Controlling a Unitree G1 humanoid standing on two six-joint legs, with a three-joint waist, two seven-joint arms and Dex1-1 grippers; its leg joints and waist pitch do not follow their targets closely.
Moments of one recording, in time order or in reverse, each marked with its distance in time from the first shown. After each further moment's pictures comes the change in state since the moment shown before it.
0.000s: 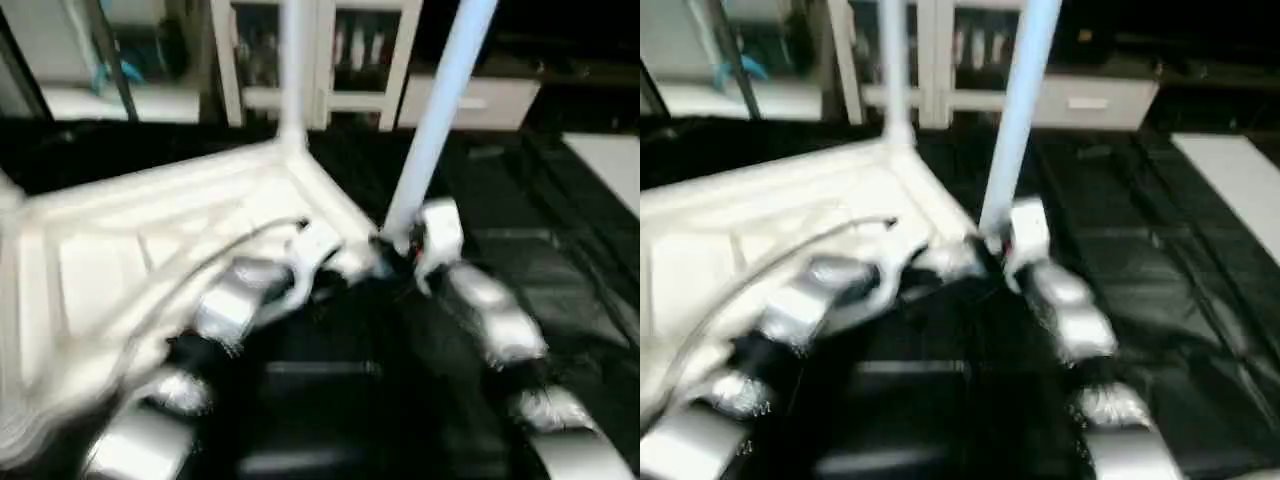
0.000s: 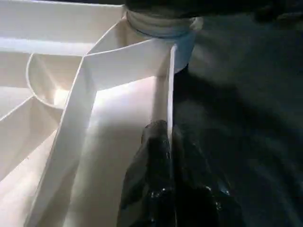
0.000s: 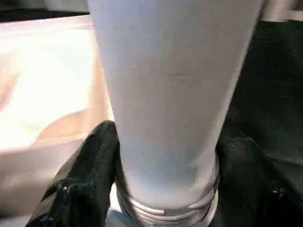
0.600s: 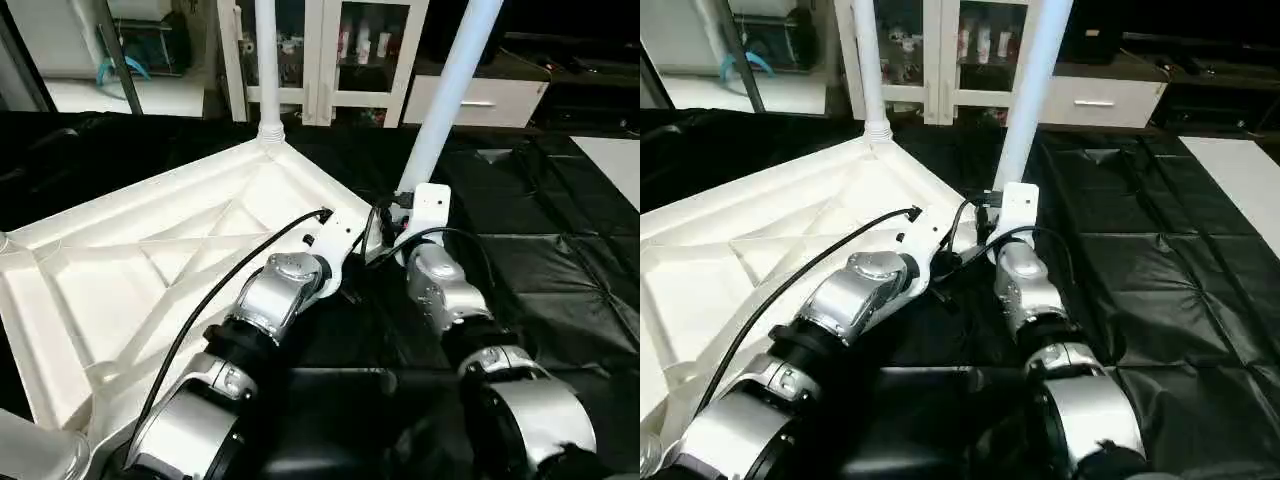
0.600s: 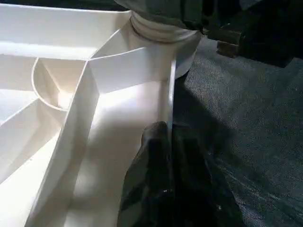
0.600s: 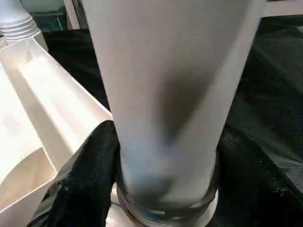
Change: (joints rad) left arm -0.055 -0.105 0.044 0.109 0.006 -0.025 0.197; right arm -0.180 0.115 -0.105 0.322 -0.017 -0.189 -0.282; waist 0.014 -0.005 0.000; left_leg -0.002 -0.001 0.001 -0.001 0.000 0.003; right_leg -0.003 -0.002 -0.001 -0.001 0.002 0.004
